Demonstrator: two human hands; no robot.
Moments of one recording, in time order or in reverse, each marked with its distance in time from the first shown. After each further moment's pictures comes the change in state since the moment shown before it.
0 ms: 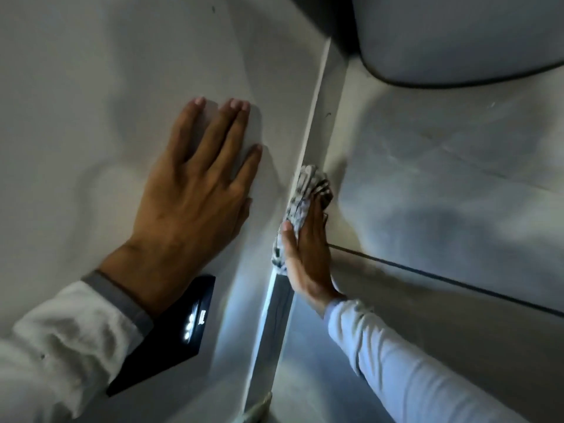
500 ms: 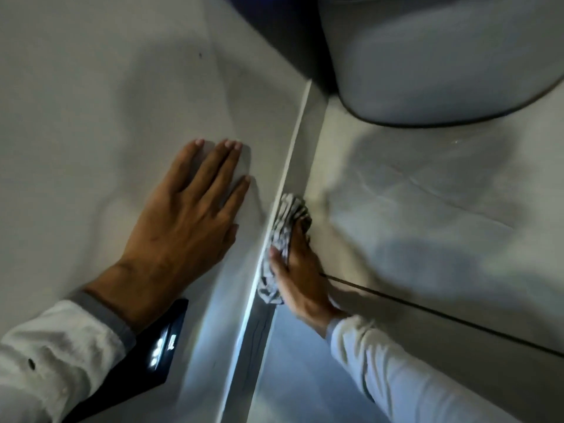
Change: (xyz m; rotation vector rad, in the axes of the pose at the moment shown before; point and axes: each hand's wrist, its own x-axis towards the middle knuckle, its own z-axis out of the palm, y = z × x) left_hand 0.011 0.012 0.006 0.031 0.053 -0.009; right_hand 0.013 0.010 -0.032 -0.091 -0.122 -0.061
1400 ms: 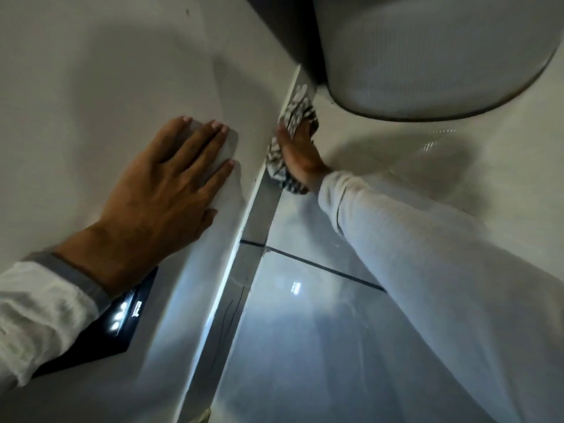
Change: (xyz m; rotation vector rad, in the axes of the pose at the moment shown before) left_hand -0.008 0.009 -0.002 -0.026 -0.102 0.022; right_hand 0.153 -0.039 -0.071 -0.006 -0.024 0.052
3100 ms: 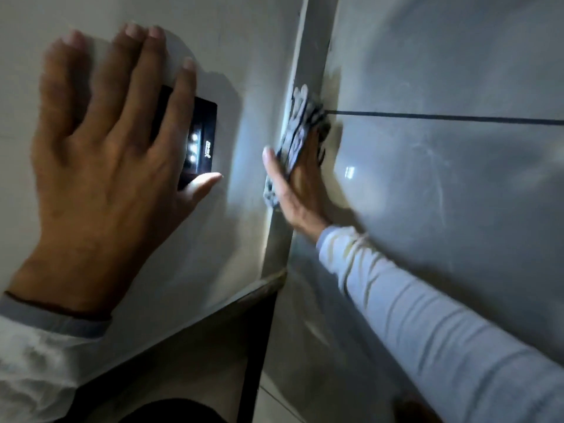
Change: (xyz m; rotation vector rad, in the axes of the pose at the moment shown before) left_hand -0.165 0.014 0.028 -0.316 0.119 -0.163; right_hand -0.244 0.064 0.162 0.154 0.147 -0.005
